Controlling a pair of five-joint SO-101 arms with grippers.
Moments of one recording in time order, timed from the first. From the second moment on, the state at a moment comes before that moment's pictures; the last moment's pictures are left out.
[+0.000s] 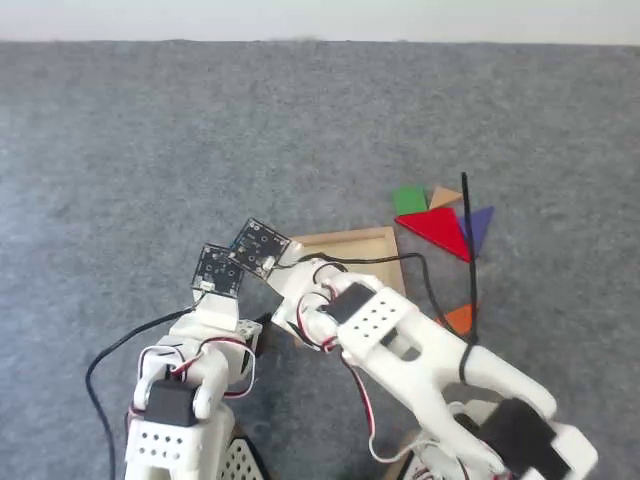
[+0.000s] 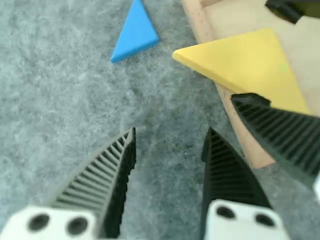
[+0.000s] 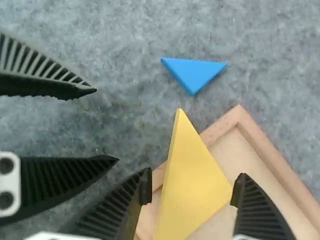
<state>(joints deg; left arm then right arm) 2.9 -102.6 96.9 71.3 -1.7 -48.9 -13.8 48.7 35.0 14.8</state>
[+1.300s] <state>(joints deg) 2.3 -102.2 96.9 71.7 -2.2 -38.1 -4.7 43.9 35.7 7.5</state>
